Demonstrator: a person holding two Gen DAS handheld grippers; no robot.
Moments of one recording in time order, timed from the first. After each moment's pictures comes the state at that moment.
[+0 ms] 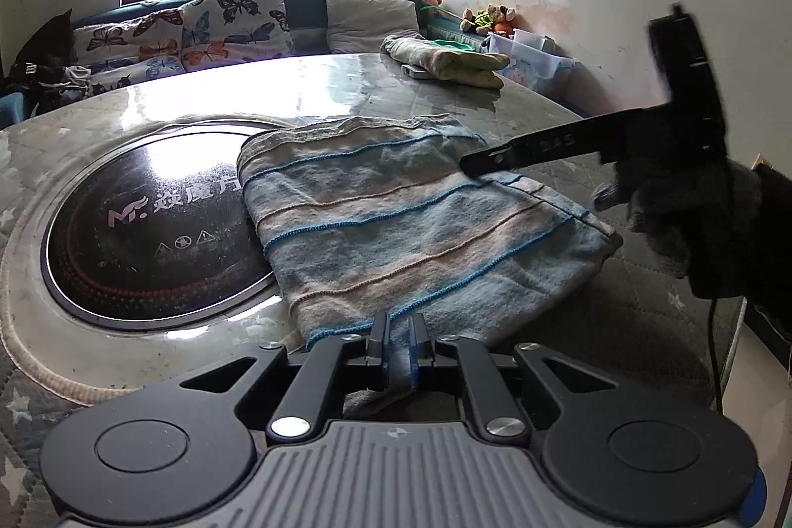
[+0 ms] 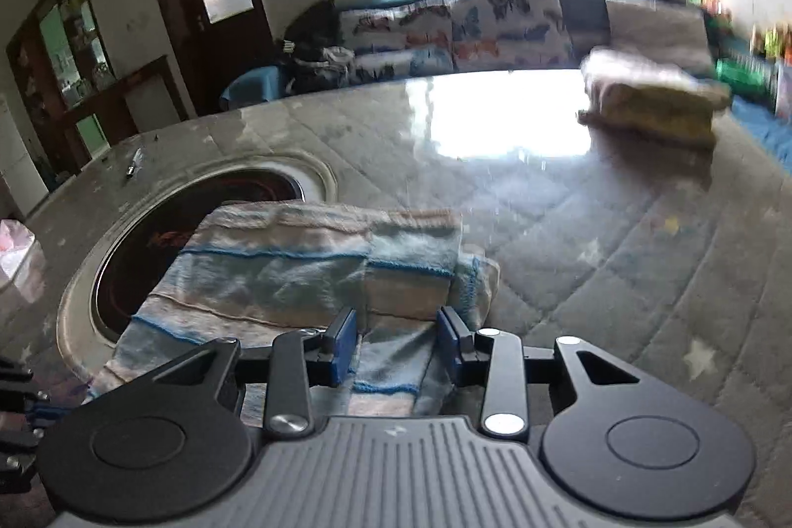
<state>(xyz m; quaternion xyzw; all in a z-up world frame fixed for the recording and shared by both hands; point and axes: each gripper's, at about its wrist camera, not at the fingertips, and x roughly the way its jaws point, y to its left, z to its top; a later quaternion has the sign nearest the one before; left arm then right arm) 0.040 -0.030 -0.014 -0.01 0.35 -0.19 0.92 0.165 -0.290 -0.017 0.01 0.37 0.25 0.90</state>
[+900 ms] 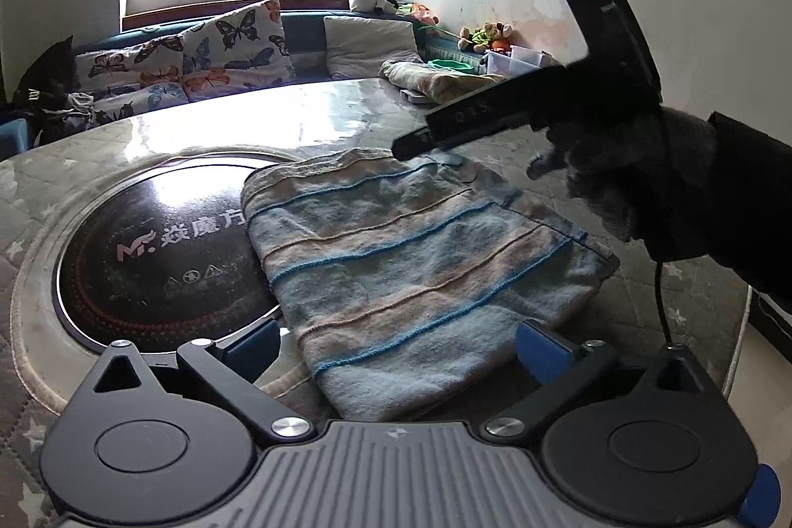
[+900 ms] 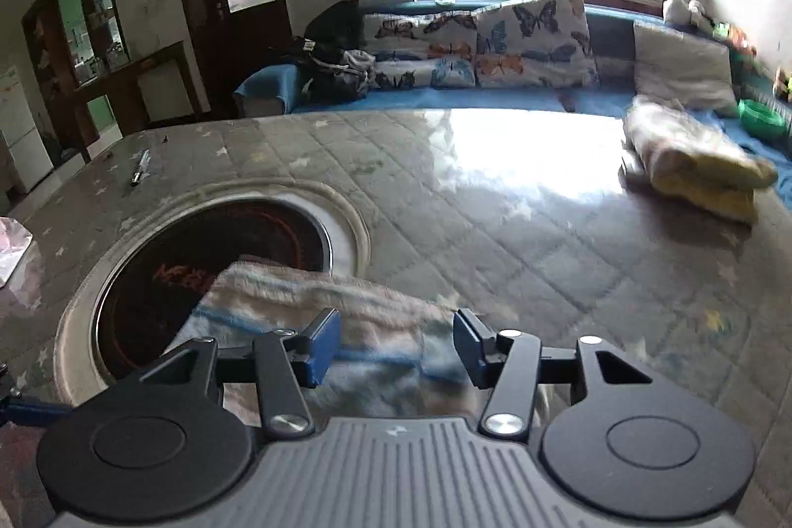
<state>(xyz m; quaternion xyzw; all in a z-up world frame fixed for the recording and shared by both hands) 0.037 -0.029 -0.003 0.00 0.33 -0.18 0.93 0.195 -0.237 0.009 -0.03 0.35 0.26 0.90</state>
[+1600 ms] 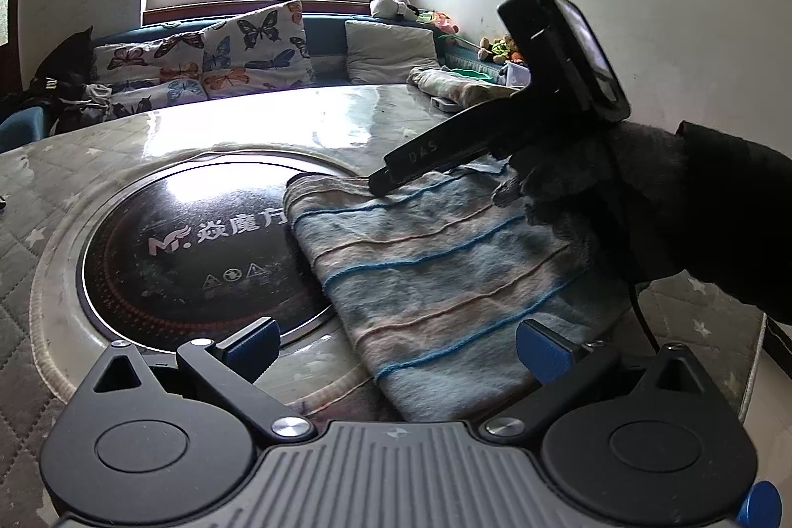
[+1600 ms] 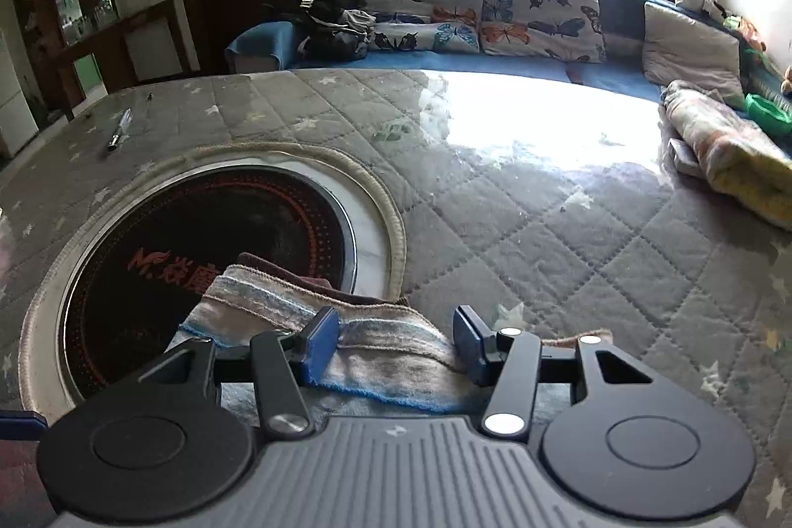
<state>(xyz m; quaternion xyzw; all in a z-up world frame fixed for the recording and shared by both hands) 0.044 -0.004 -0.007 -0.01 0.32 -0.17 0.93 0.218 -0.179 -0.016 -0.07 0.39 0.24 0.89</state>
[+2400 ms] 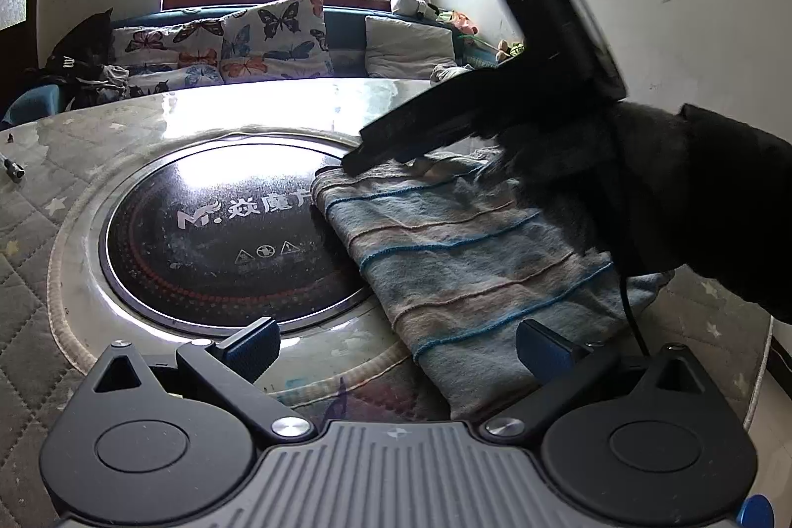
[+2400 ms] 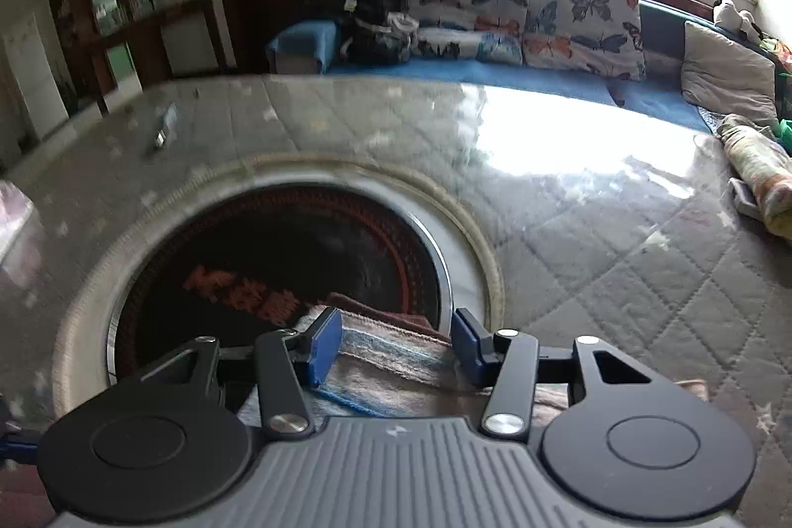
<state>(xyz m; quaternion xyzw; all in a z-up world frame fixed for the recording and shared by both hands) 0.036 0.016 -0.011 -0.03 0.33 -0.15 0.93 0.210 -0.138 -0.005 -0.07 0.37 0.29 0.88</state>
